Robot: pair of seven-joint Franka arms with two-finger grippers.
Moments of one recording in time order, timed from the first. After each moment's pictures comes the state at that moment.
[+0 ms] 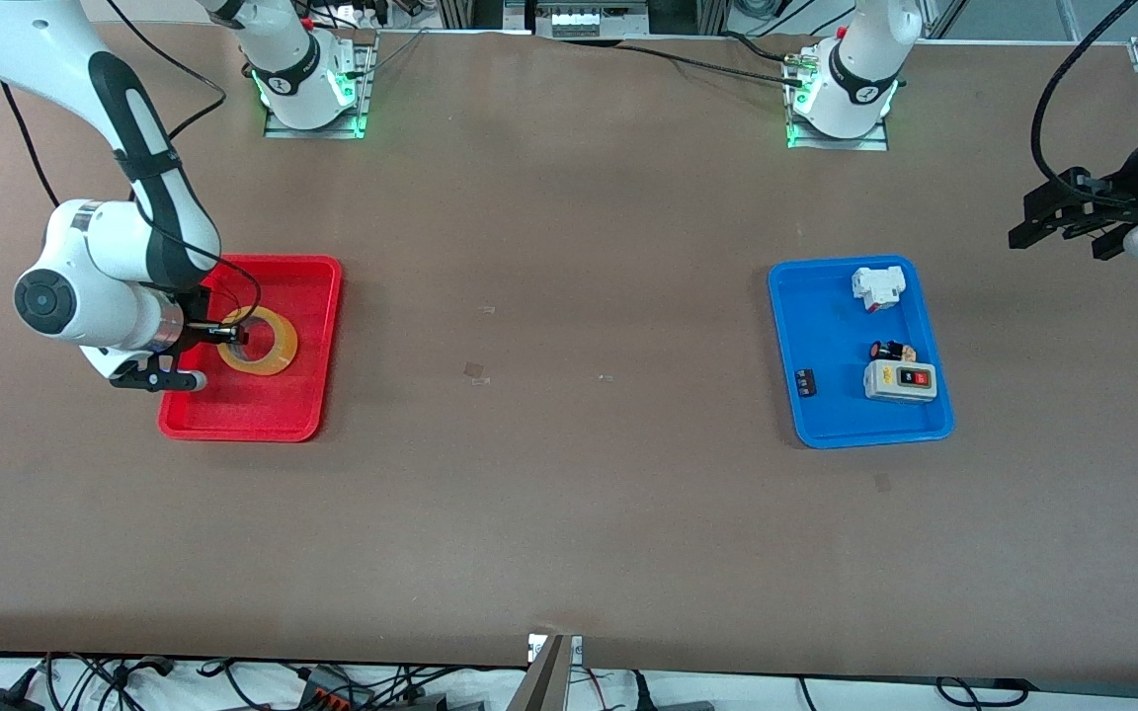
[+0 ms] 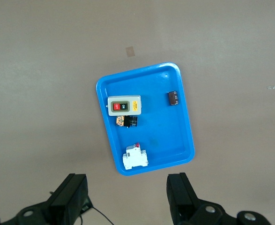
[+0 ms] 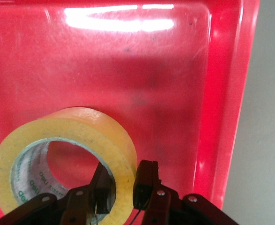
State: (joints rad) left arm 0.05 0.01 -0.04 -1.55 -0.01 1.51 0.12; right arm -0.04 0.39 -0.03 -2.10 -0.04 2.29 -0.01
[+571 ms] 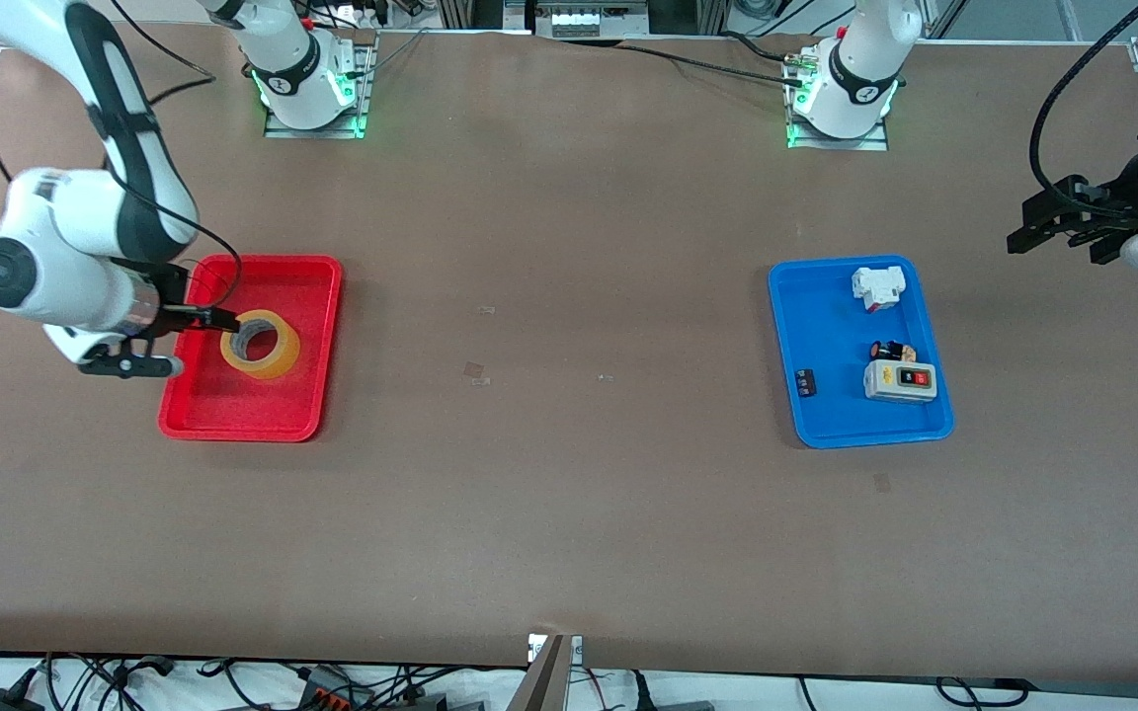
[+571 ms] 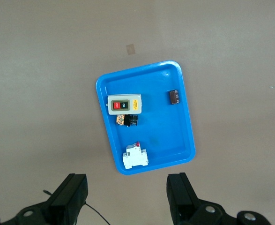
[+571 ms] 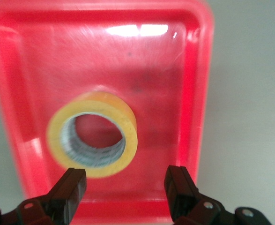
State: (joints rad) left arm 0.05 0.03 -0.04 -1.55 -0.01 1.51 0.12; right arm -0.04 0.22 -0.02 -2.03 -0.04 2.07 -0.01
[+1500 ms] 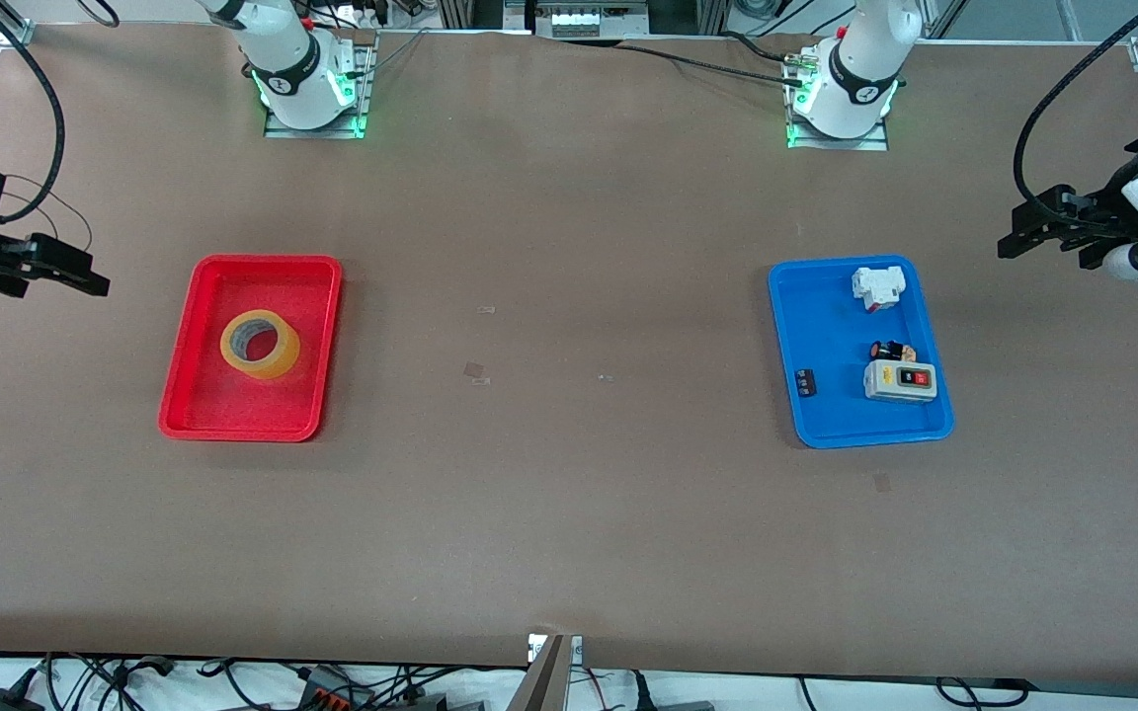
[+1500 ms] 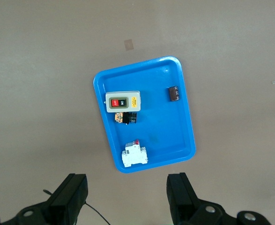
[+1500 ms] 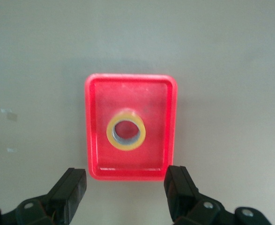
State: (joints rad) left arm 0.05 0.05 -0.04 -1.55 -0.01 1.51 0.12; right arm -0.01 0.20 -0.01 -1.40 -0.02 1.55 -0.02
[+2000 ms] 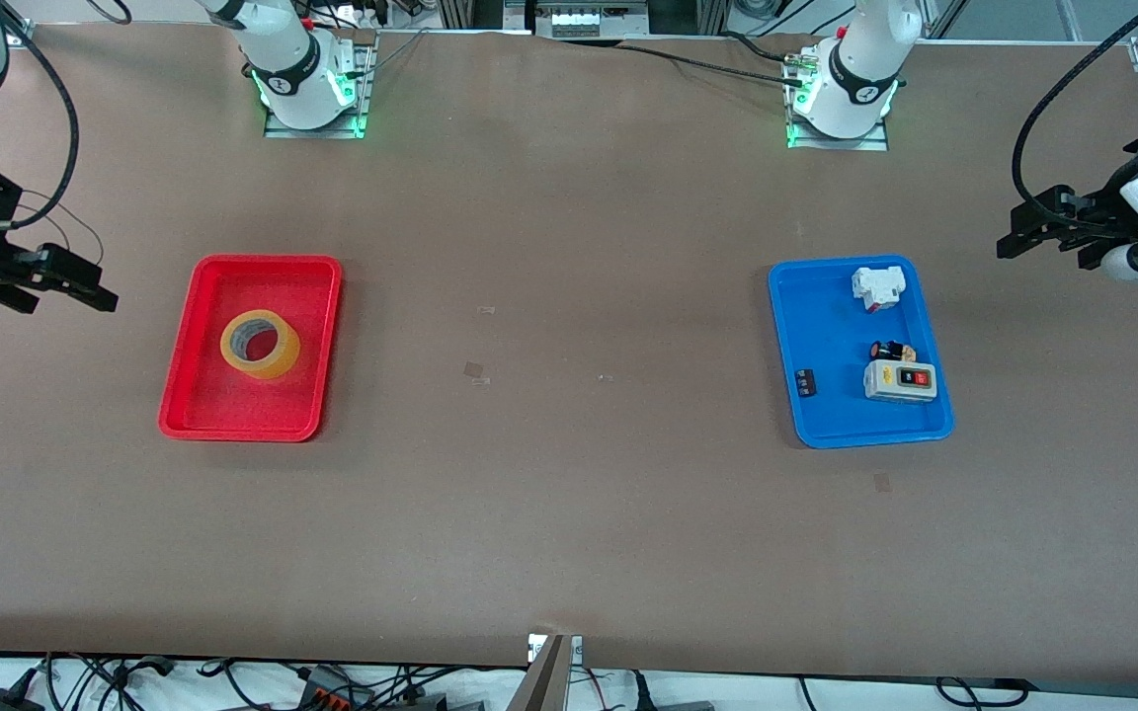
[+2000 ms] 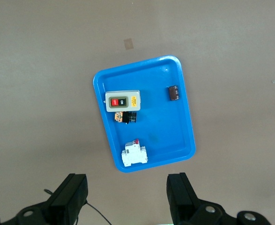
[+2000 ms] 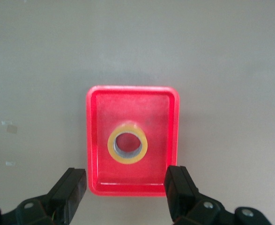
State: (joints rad) left arm 0.05 0.05 -0.04 -1.55 -0.01 1.50 0.12; right arm -0.01 0.07 -0.02 -1.63 -0.01 1.70 -0.02
